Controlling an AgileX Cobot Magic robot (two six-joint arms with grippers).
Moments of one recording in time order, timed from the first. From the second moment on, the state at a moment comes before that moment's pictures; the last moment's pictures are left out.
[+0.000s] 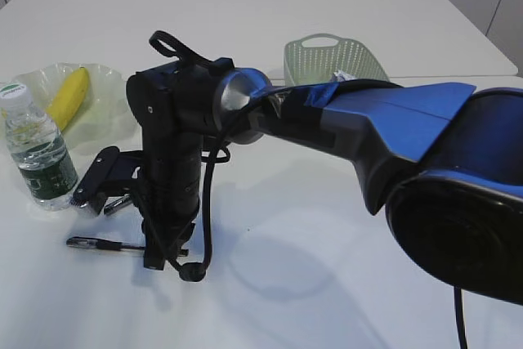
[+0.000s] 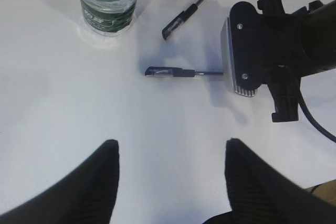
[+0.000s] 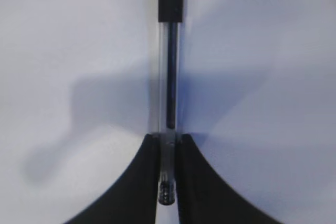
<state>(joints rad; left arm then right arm) 0.05 1.03 -0.88 -0.37 1.02 0.21 0.79 2.49 -2.13 0.14 1.18 -0.71</state>
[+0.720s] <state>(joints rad) 0.05 1.03 -0.88 -0.37 1.03 0.21 0.74 2.37 -2.12 0.26 1.22 -0.69</state>
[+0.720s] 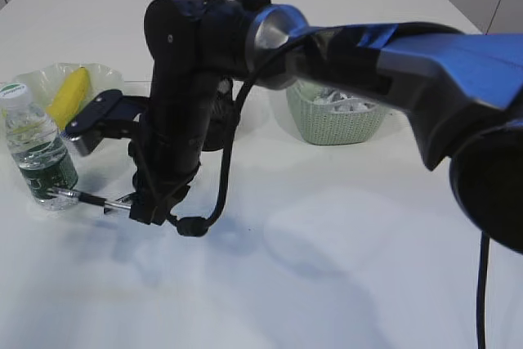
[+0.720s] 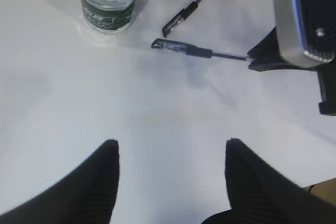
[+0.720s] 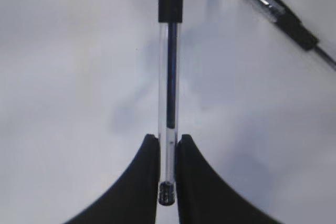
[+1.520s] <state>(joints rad) 0.05 1.03 -0.88 -0.45 1.00 0.28 0.53 1.95 -1.88 0.37 1.23 -0.64</state>
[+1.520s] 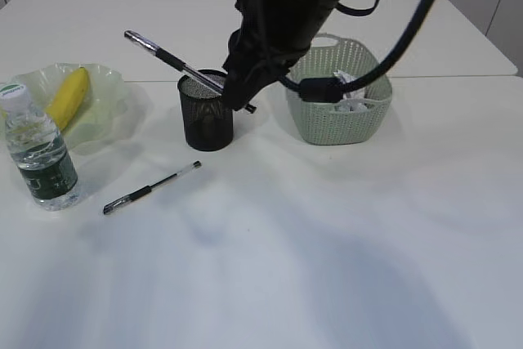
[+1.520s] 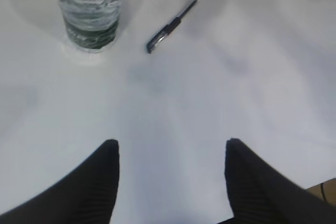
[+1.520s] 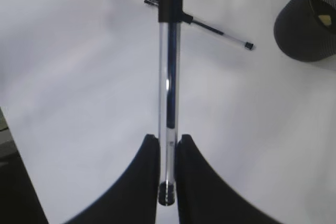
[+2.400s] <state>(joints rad) 0.05 1.03 -0.88 -1.31 1.04 1.05 0.53 1.63 -1.60 0.69 1.19 -0.79</state>
